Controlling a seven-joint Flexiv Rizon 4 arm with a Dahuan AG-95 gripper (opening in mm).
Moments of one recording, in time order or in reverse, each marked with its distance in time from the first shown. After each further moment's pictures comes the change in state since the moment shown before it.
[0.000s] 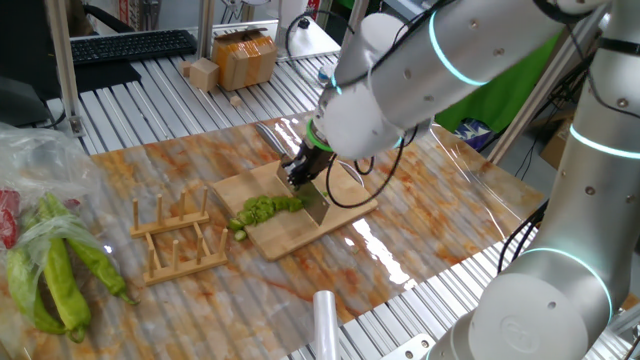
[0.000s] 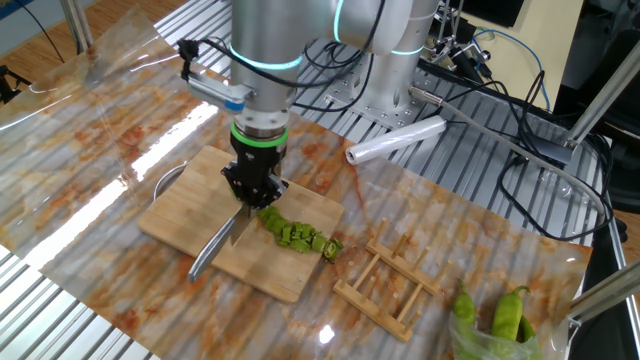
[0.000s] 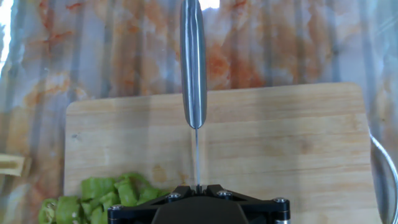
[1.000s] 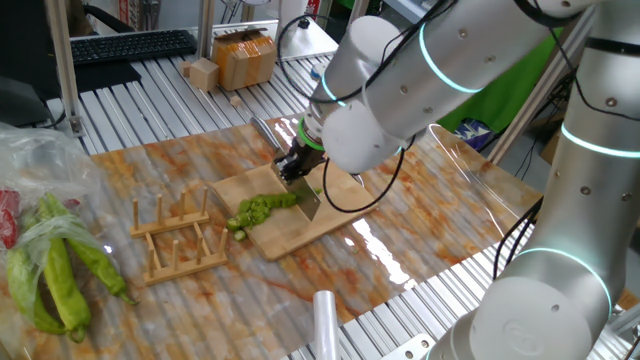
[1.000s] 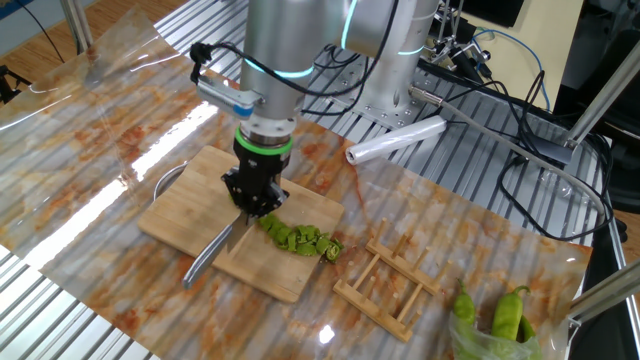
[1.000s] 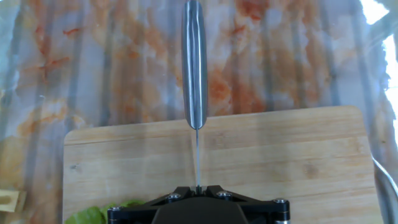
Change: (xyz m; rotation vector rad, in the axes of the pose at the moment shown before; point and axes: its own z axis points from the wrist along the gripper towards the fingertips) arm -0.015 0.014 -0.002 -0.006 -0.051 0.015
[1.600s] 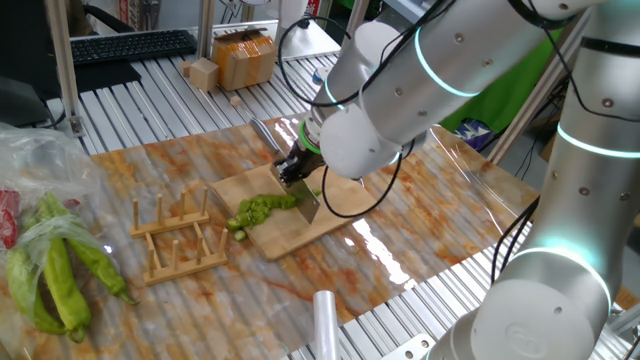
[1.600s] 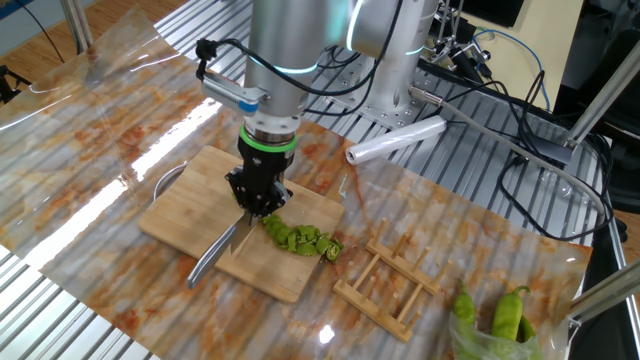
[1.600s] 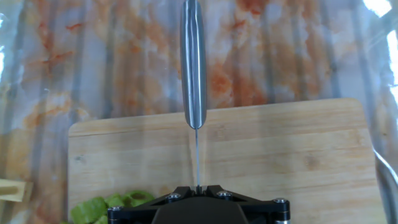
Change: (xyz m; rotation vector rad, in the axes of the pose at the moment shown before) arm 0.006 -0.002 0.002 0.018 -0.019 0.010
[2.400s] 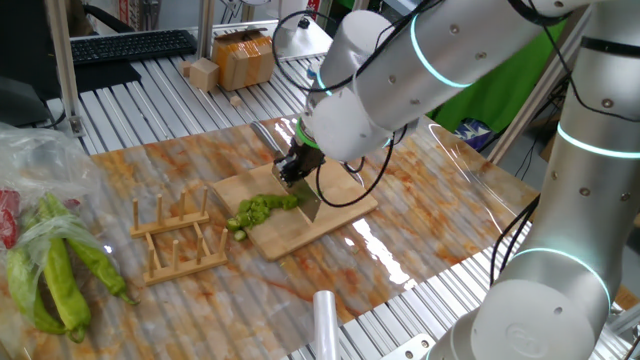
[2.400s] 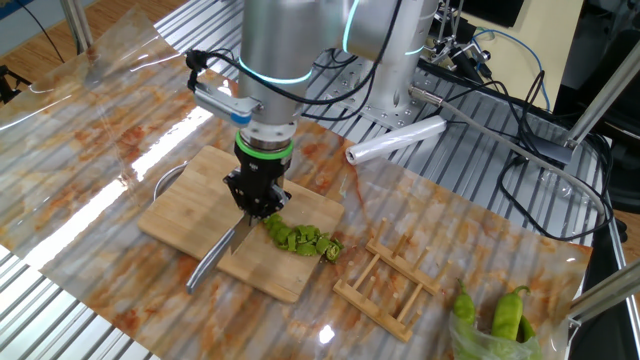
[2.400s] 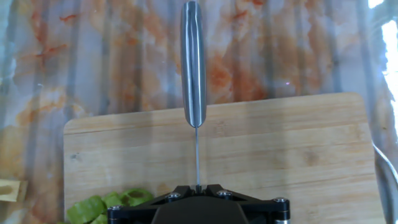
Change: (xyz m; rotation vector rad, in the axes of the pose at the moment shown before) arm -0.002 -0.005 -0.002 -0.005 0.075 0.012
